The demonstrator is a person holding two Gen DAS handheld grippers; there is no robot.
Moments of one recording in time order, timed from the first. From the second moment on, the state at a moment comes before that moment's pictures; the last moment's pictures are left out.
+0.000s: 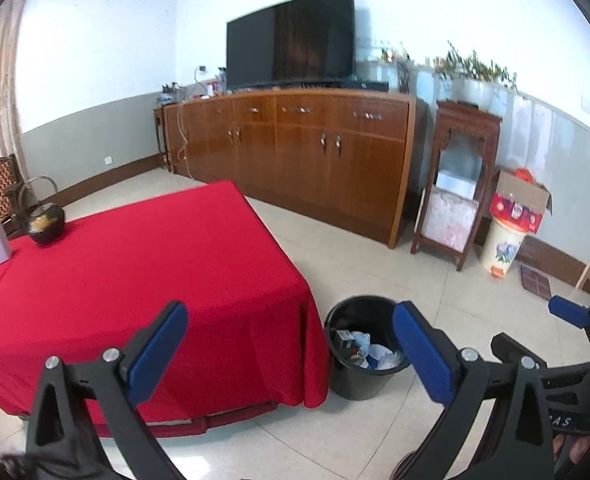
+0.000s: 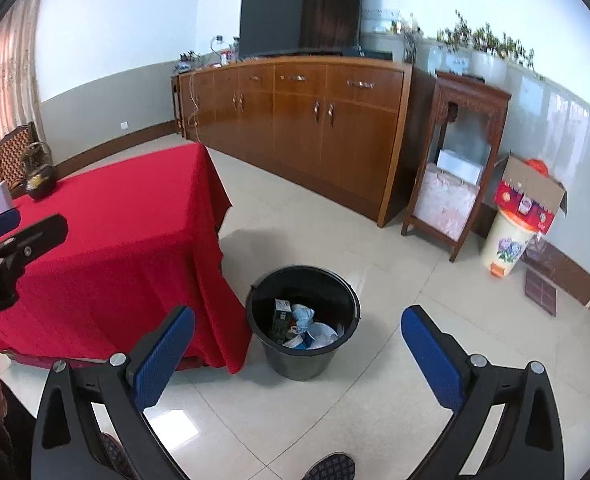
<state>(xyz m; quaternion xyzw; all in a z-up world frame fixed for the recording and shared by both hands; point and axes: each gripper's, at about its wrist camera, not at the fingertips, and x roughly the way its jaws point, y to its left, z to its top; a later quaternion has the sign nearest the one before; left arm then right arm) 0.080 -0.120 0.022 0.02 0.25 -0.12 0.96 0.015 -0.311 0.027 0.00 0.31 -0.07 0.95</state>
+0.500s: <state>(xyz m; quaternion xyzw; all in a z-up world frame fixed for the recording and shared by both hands) 0.028 -0.095 0.071 0.02 0.19 -0.11 0.98 -0.038 -0.283 0.102 -0.03 0.26 -0.07 0.96</state>
